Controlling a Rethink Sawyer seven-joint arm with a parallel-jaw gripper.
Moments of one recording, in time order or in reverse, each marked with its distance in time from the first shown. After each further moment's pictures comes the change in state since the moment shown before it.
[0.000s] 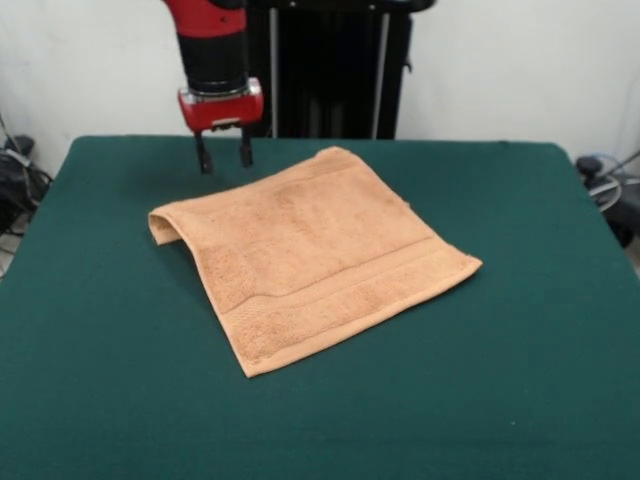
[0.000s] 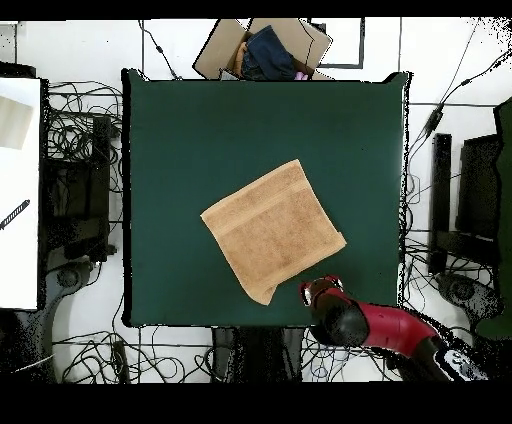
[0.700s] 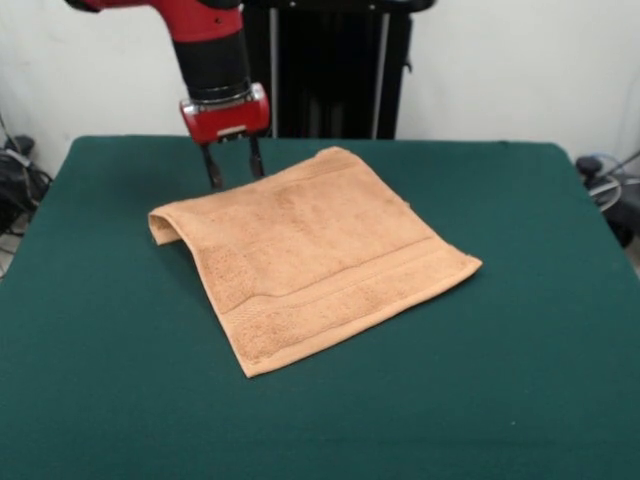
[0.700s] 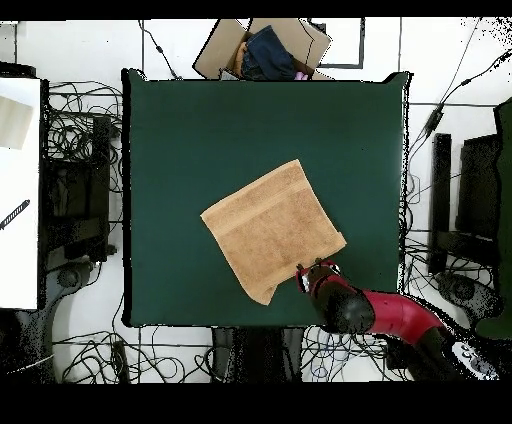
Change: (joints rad) arm -0.109 0.011 0.180 0.000 -0.001 0.048 0.000
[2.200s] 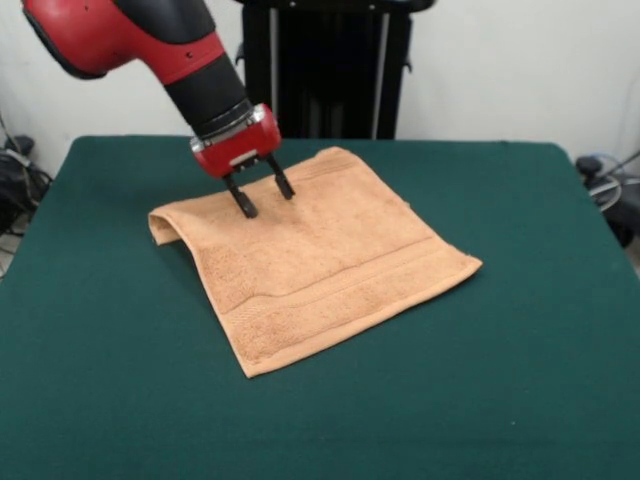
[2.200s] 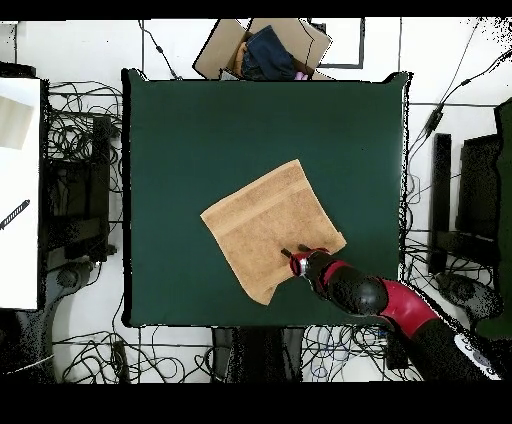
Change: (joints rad) arm -0.274 0.243 0.286 -0.058 0.040 0.170 0.000
